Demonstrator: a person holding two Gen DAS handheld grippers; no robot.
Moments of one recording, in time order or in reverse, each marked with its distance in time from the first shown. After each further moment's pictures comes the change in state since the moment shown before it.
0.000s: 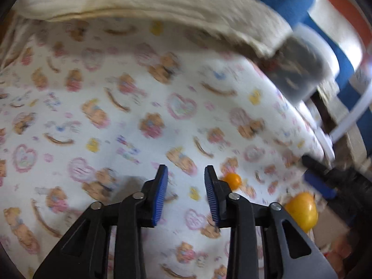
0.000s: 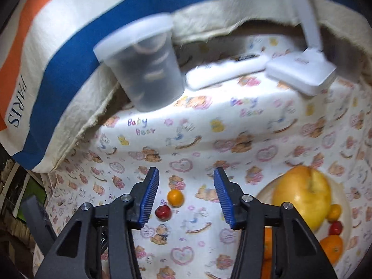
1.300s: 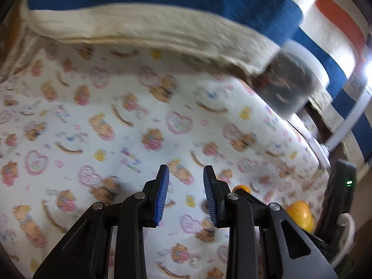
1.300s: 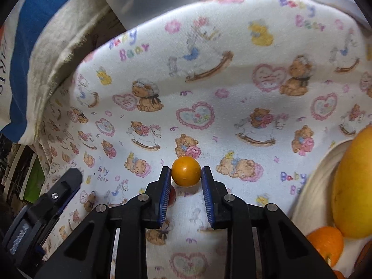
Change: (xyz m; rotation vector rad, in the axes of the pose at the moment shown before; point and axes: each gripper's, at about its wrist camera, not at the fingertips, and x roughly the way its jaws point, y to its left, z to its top) left arm -0.011 -0.013 -0.002 0.020 -0.028 -0.035; right arm 0.057 -0.005 -0.036 -0.023 0.106 0.085
